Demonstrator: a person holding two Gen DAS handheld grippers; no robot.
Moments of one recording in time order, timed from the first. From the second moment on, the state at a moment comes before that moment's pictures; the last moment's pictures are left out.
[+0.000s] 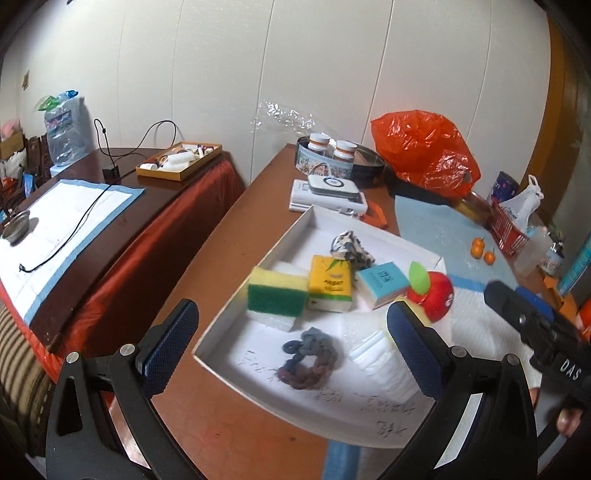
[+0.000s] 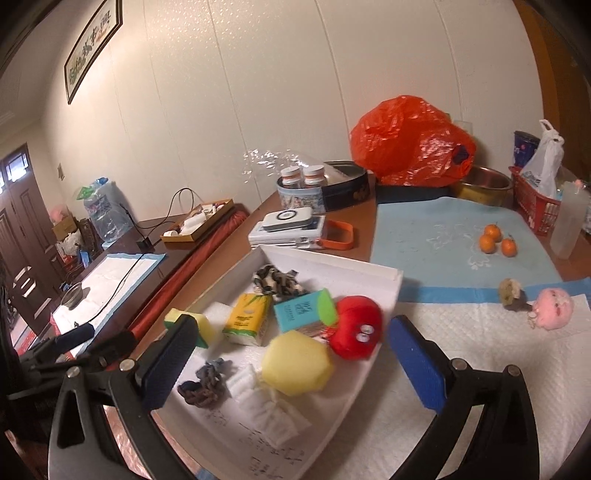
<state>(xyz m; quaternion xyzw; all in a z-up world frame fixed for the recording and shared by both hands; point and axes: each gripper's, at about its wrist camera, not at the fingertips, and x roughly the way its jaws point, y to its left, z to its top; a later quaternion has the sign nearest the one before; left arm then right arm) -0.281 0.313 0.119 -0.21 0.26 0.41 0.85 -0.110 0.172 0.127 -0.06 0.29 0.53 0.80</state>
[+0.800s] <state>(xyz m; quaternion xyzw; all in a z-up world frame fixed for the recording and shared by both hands) -0.073 0.230 0.202 -0.14 0.28 0.24 0.92 0.087 -0.009 0.133 0.01 0.28 0.35 0.89</state>
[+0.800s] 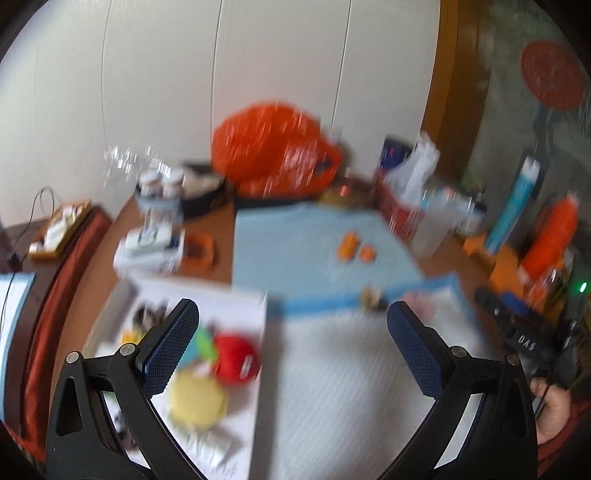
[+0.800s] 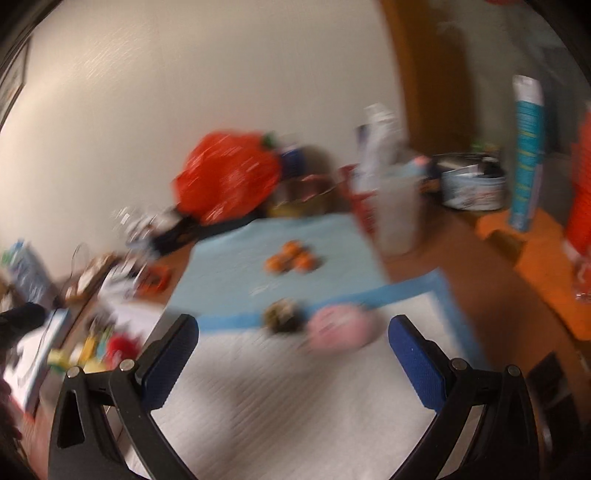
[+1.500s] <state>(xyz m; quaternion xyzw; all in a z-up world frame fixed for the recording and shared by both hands) 0.090 0.207 0.067 -0.10 0.43 0.21 0.87 0.183 0.056 0.041 -0.08 0.38 0.35 0.85</state>
